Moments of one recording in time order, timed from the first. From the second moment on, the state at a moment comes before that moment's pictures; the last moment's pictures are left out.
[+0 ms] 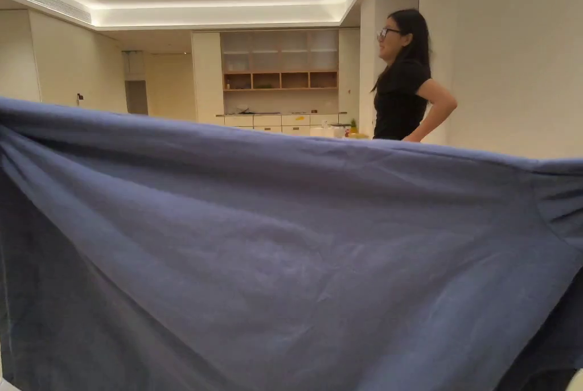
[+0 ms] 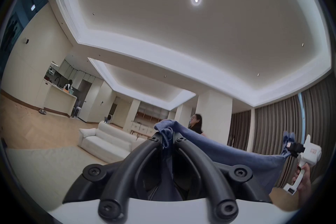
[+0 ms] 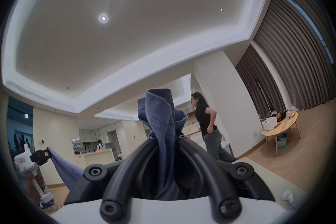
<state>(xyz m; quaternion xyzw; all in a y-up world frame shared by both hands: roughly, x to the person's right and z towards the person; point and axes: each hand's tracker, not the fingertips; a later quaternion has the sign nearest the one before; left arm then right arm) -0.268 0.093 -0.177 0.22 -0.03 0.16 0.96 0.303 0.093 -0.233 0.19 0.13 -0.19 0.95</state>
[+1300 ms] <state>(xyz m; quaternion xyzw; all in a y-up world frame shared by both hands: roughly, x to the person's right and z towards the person) -0.306 0.083 -0.404 0.13 0.06 0.08 0.99 0.220 0.151 -0.482 0.09 0.12 -0.10 0.98</state>
